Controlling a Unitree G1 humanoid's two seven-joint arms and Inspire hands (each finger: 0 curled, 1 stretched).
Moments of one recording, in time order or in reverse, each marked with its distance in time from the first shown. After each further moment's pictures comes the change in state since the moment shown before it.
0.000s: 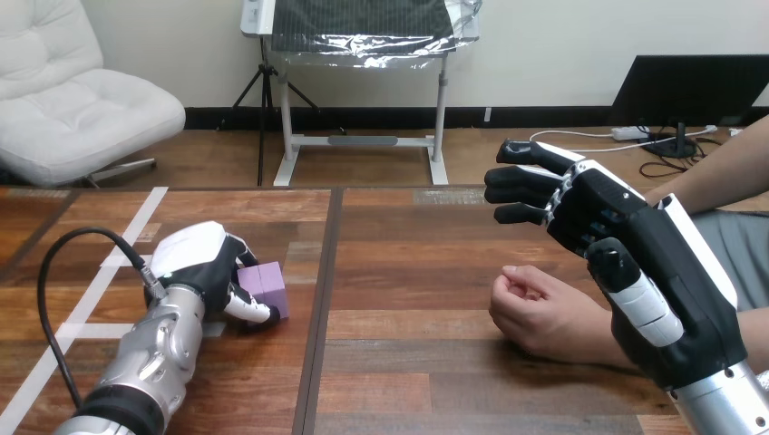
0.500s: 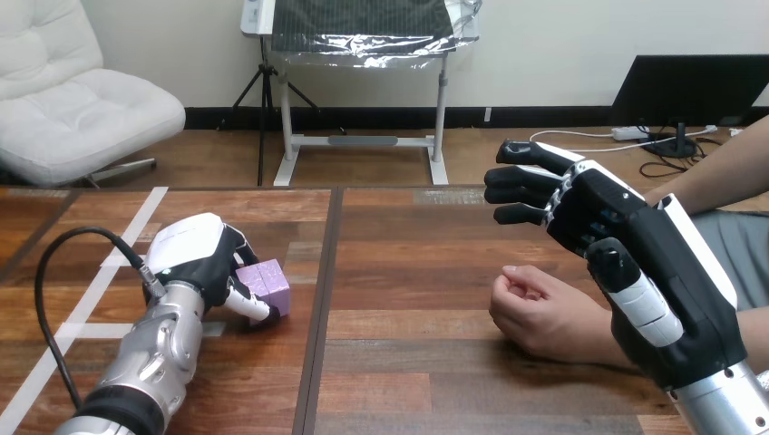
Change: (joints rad) left arm 0.000 -0.001 -0.001 0.004 -0.001 -0.017 0.059; right arm 0.000 0.000 0.000 0.000 -0.002 -0.001 0.000
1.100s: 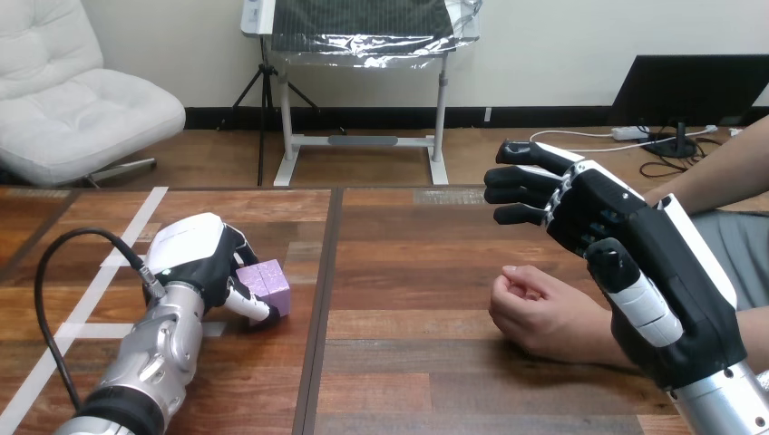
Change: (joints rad) left arm 0.000 0.000 -0.002 0.005 0.000 -0.004 0.008; right arm 0.000 0.000 0.000 0.000 -0.005 0.000 -0.001
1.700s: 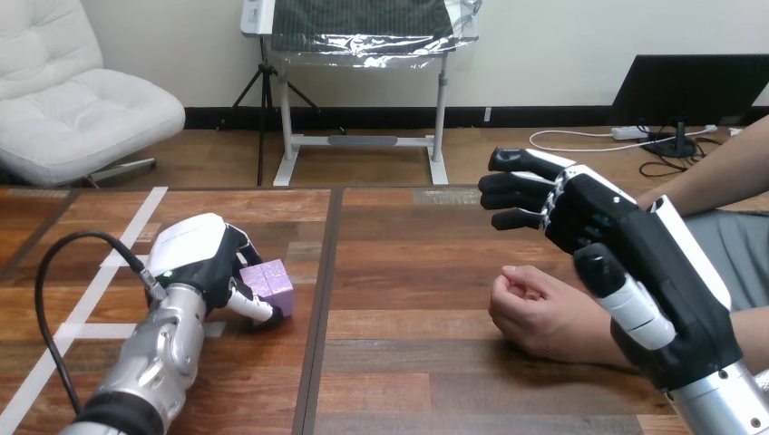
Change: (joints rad) left arm 0.025 0.001 0.004 -0.032 -0.018 -0.018 0.009; right arm 0.000 -0.001 -0.001 0.002 -0.071 -0.016 -0.004
